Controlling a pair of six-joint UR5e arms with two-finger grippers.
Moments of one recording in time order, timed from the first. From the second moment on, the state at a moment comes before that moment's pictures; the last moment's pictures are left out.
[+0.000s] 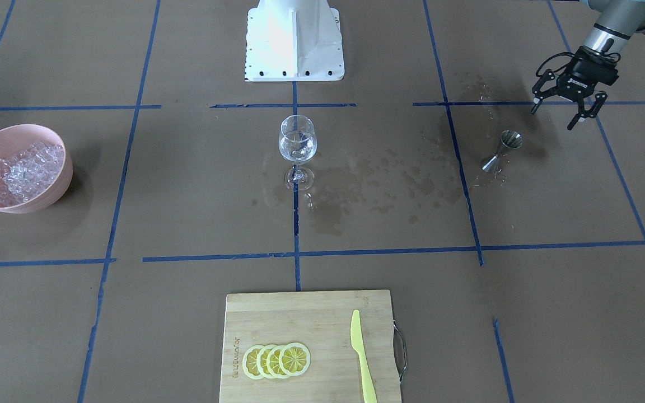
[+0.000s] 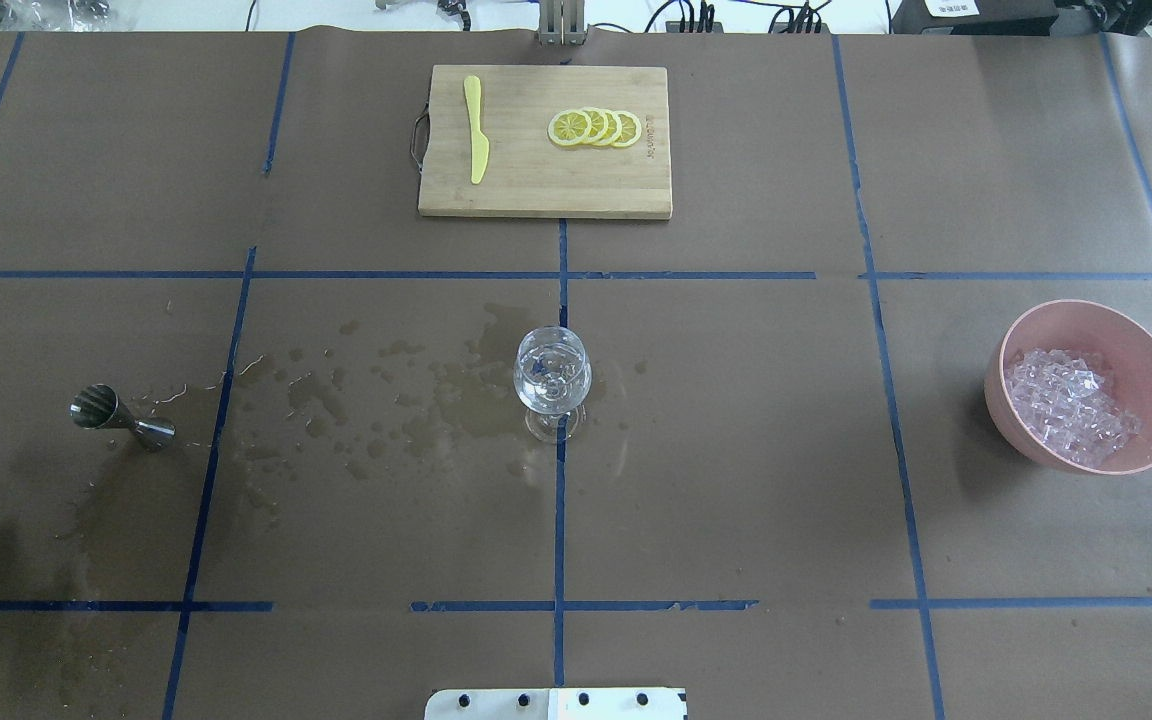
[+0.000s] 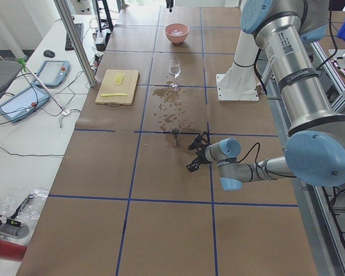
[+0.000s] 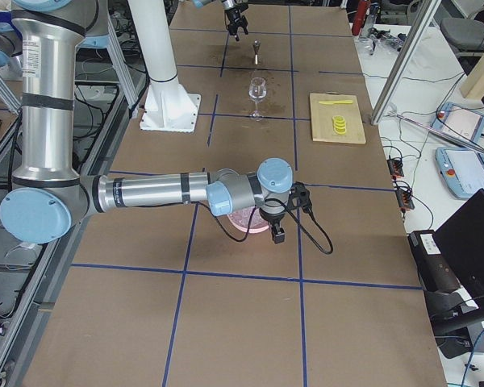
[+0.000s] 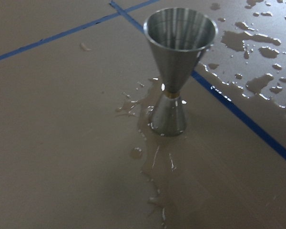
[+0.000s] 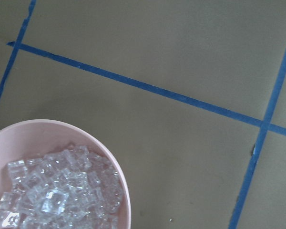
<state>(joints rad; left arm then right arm) -0.55 -1.05 -1.65 -3.13 -1.61 -0.68 1.37 -1.68 1.78 -1.35 2.43 0.05</state>
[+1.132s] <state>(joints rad) -1.30 -1.21 -1.62 -2.55 -2.45 -0.37 1.02 -1.79 1.84 -0.96 2.22 0.81</state>
